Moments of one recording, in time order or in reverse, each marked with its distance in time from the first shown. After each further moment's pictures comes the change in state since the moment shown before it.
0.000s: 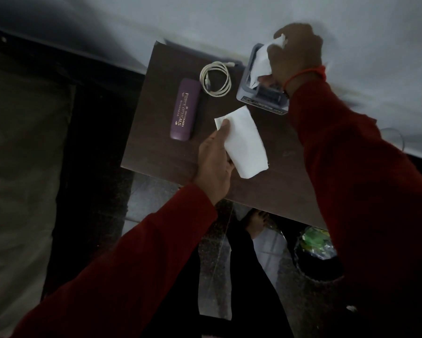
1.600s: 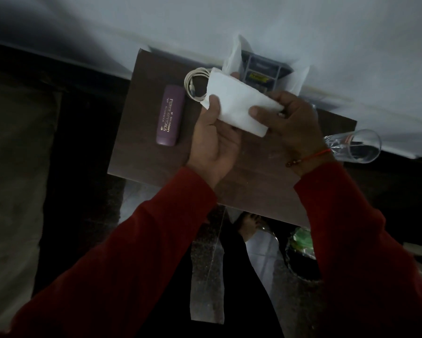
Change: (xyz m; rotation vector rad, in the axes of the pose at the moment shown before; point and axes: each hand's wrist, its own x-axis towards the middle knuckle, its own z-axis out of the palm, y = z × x) left_hand 0.003 0.024 0.046 -0.387 -0.320 0.062; right_hand -0.095 0.049 -0.044 0.532 -0.241 0.069
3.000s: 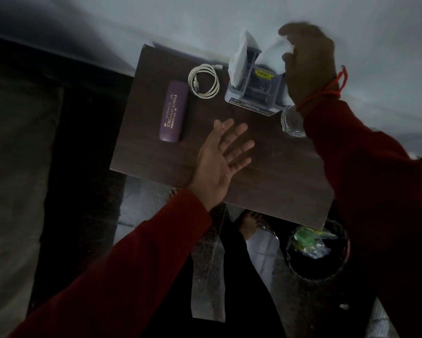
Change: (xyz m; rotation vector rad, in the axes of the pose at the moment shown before) left_hand -0.035 -0.010 -0.033 0.400 0.213 -0.160; right_hand 0.096 -0.002 -0.017 -0.840 0.248 -0.501
